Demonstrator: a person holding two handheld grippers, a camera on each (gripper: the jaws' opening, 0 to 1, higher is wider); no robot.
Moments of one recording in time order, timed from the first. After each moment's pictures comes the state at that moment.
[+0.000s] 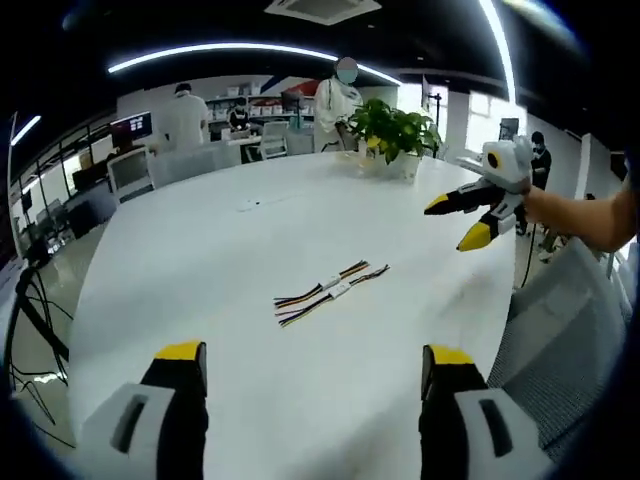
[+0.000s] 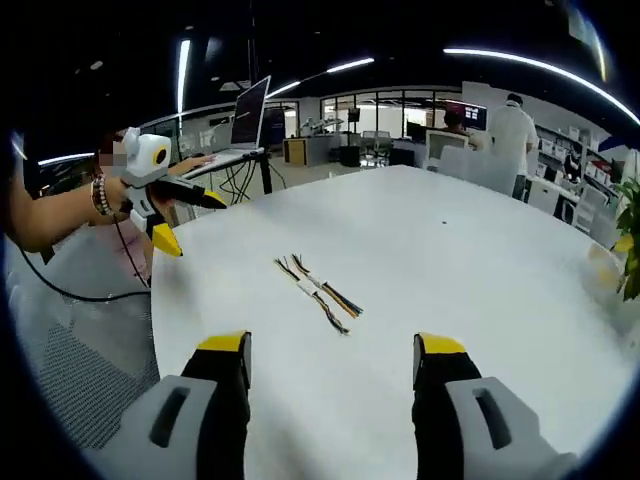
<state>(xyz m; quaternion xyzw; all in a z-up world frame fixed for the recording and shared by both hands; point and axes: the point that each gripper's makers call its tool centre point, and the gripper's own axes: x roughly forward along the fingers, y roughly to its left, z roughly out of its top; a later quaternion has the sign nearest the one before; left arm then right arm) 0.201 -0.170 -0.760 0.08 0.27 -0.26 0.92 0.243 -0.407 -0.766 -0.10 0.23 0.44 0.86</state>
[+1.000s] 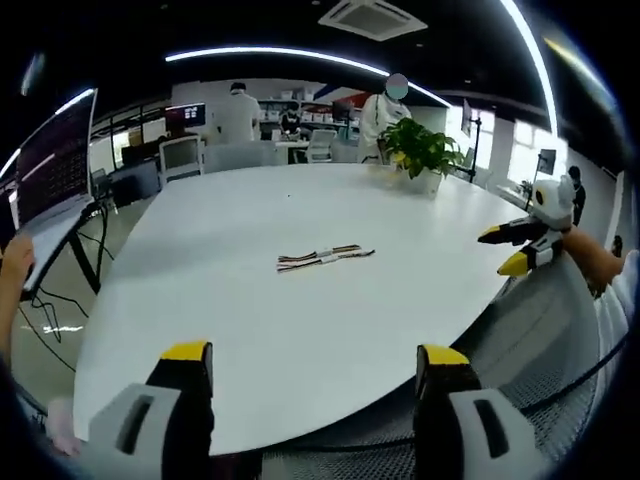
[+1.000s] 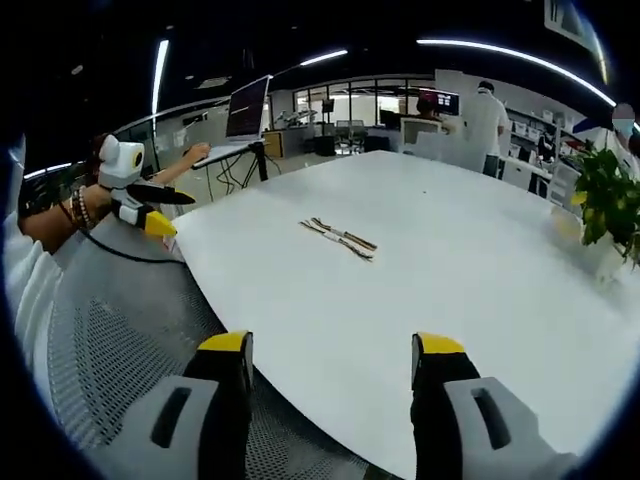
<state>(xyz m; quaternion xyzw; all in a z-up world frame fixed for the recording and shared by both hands) 0.105 -0.164 -0.762 0.03 0.27 -0.17 0.95 0.131 -0.449 -0.771 -0.09 0.26 0.39 0.88</state>
